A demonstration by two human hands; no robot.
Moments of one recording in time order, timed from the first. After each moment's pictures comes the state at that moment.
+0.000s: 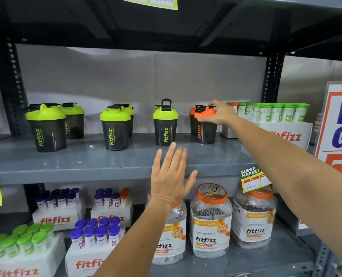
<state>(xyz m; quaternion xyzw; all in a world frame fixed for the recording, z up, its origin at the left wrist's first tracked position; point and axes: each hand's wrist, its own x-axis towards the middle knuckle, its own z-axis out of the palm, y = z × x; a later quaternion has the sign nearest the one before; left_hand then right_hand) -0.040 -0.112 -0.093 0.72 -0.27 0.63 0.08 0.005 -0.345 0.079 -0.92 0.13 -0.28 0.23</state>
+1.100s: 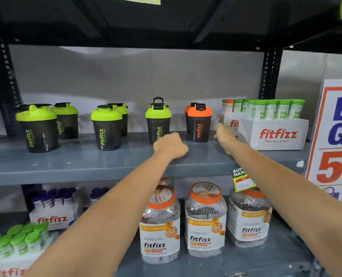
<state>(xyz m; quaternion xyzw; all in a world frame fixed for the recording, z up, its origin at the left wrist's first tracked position) -0.014 -0.154 0.007 0.94 -0.21 0.16 0.20 -0.017 -0.344 0.008 -0.77 0.24 -0.28 0.51</state>
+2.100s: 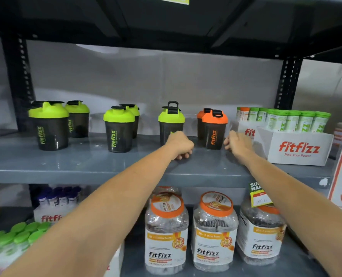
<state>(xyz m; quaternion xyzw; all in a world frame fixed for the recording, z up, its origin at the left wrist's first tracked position) 0.031 -0.153 0.016 0.86 -0.22 -0.01 0.46 -0.019 -0.342 0.005 -0.83 0.18 -0.34 0.40</state>
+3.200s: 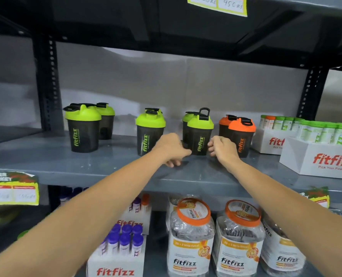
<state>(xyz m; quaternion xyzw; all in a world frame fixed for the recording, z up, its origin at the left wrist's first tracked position) 0.044 -0.035 0.026 0.90 -0.21 0.03 0.38 0.017 -0.214 0.008 -0.82 0.11 -0.33 0.46</state>
